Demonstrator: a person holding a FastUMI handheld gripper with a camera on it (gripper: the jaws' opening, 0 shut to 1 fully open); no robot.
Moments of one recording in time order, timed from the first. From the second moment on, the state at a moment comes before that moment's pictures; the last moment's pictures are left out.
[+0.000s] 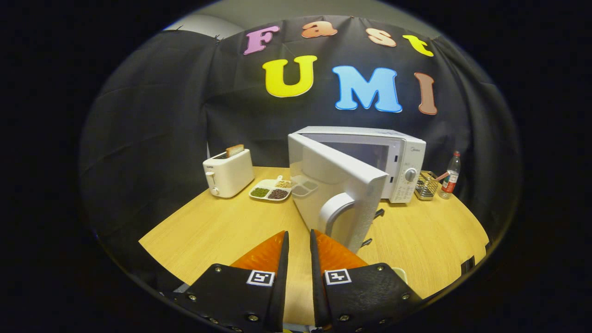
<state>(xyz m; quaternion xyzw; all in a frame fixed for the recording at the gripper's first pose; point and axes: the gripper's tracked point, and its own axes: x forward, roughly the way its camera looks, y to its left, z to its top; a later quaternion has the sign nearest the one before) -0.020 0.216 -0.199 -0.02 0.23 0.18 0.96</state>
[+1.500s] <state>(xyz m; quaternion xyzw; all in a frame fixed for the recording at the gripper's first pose) 0.038 0.073 -0.126 0.02 0.14 0.05 0.99</state>
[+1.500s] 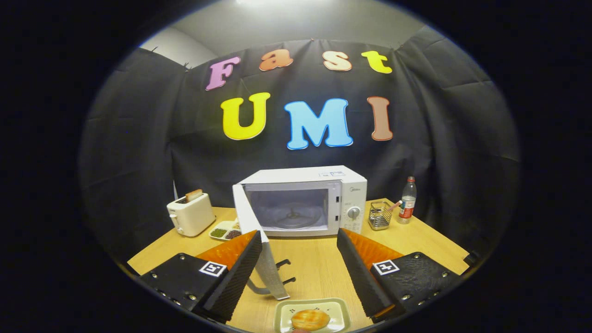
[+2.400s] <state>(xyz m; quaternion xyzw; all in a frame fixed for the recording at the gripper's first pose) 0.007 0.197 -0.174 -0.01 0.21 0.22 0.95</state>
